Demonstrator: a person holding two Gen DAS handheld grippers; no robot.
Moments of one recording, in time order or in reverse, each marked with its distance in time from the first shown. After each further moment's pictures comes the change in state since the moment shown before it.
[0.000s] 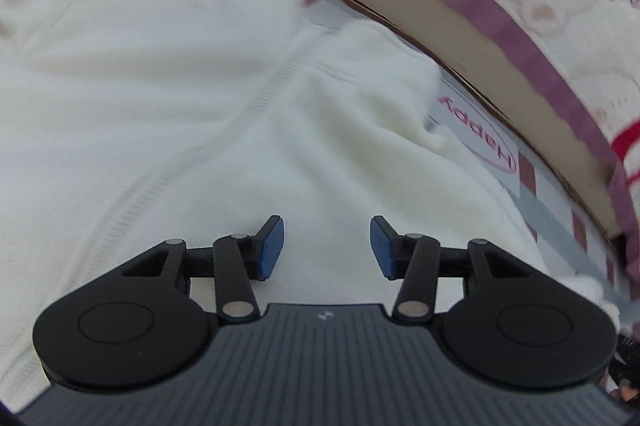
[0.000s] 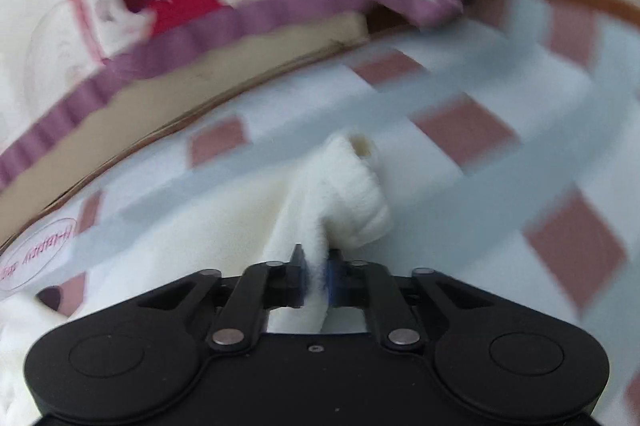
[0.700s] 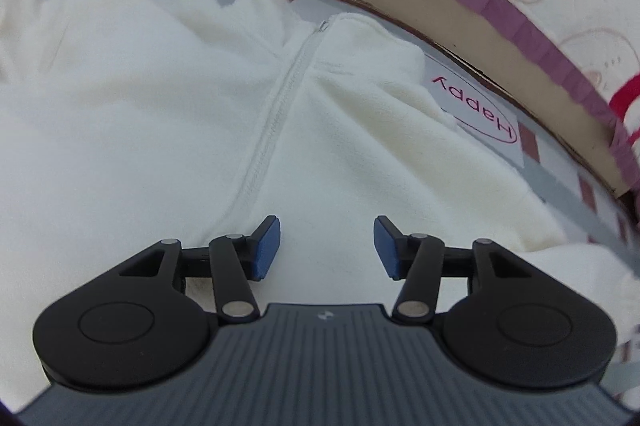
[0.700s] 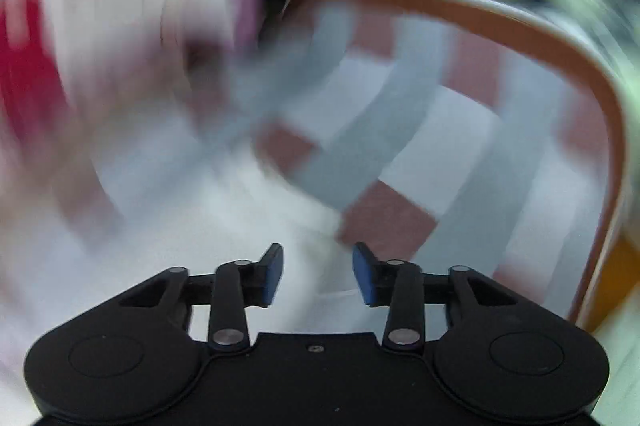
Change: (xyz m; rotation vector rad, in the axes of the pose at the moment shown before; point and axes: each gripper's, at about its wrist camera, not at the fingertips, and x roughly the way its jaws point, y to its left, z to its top) left arm -0.001 -0.009 -0.001 0.180 0.031 0.018; right arm -0.078 -0.032 0.011 0.419 0.025 -0.321
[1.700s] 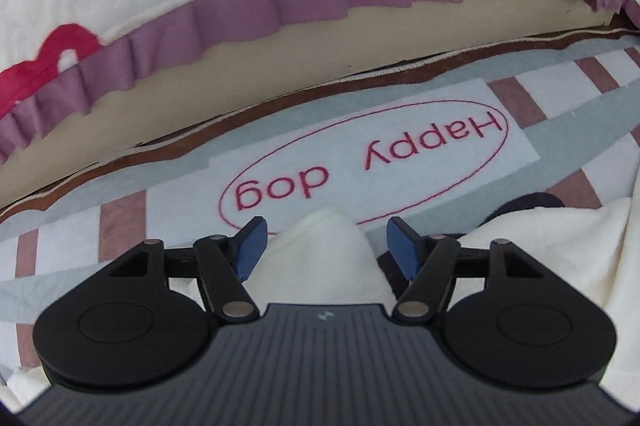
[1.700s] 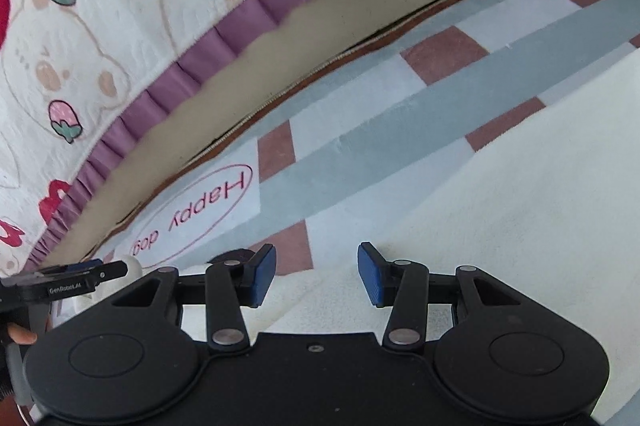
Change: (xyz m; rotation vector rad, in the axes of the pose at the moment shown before) left arm 0.125 -0.117 0.147 0.771 0.125 -0.009; right arm 0.073 0.168 -0.100 -0.326 0.350 0.591
